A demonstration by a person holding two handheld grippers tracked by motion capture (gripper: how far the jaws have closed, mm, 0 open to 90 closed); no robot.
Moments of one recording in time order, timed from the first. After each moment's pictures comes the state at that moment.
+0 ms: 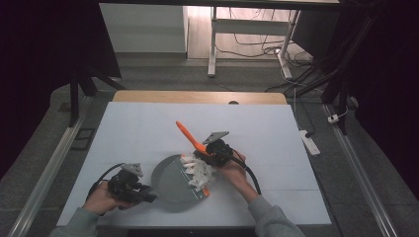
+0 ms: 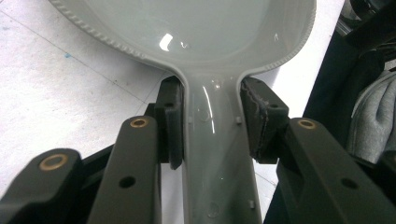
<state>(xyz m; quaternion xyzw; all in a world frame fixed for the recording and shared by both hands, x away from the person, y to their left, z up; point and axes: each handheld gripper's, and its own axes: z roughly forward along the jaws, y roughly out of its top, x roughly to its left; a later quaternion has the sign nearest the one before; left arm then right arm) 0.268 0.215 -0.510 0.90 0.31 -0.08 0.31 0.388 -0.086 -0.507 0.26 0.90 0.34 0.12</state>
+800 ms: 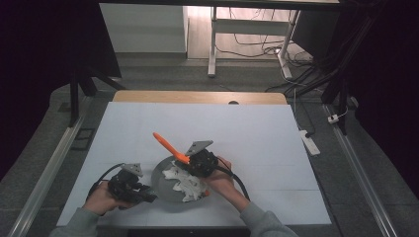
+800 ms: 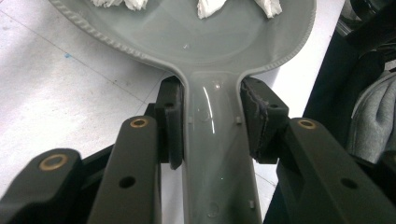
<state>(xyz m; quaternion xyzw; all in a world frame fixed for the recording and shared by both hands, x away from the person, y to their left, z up) 0.268 0.214 -0.510 0.89 0.31 -0.08 0.31 0.347 -0.046 -0.495 0.18 0.91 0.37 0.10</state>
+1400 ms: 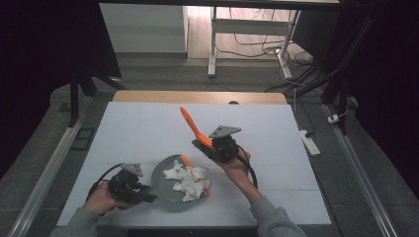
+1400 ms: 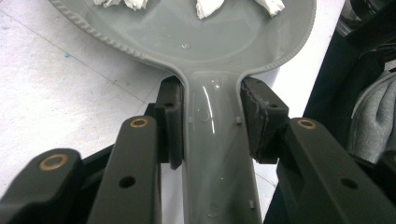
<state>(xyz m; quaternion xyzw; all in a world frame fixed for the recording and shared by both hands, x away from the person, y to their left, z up) 0.268 0.214 -0.510 0.89 0.31 -0.08 0.31 0.377 -0.102 -0.464 0.27 0.85 0.42 0.15</state>
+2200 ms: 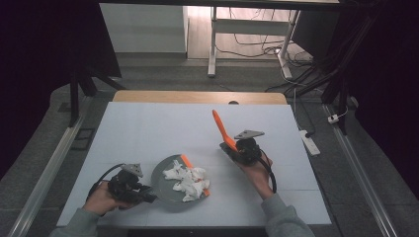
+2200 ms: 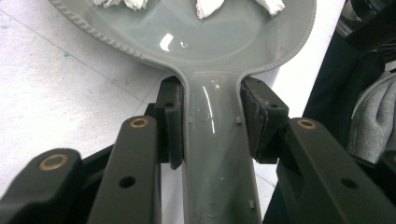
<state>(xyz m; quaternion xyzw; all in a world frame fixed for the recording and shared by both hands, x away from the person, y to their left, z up) 0.267 0.214 -0.510 0.89 0.31 -0.08 0.31 0.388 -0.169 -0.494 0.37 0.84 0.36 0.17</state>
